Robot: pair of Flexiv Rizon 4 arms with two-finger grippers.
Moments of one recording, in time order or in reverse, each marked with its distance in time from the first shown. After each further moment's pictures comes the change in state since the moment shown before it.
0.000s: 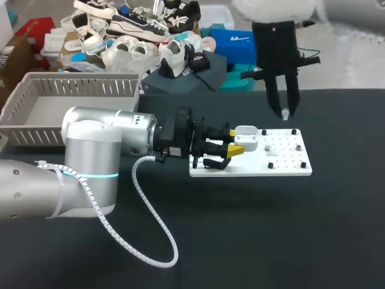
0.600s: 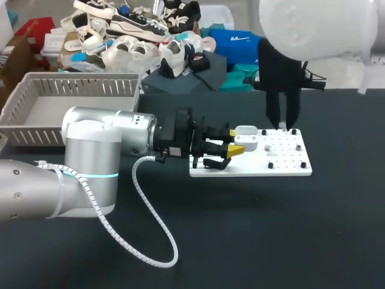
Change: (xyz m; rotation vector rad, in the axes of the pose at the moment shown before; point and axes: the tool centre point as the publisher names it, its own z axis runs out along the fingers) left arm 0.000 0.000 0.000 0.000 0.000 0.000; right arm 0.022 0.011 0.013 -0.106 -0.087 0.316
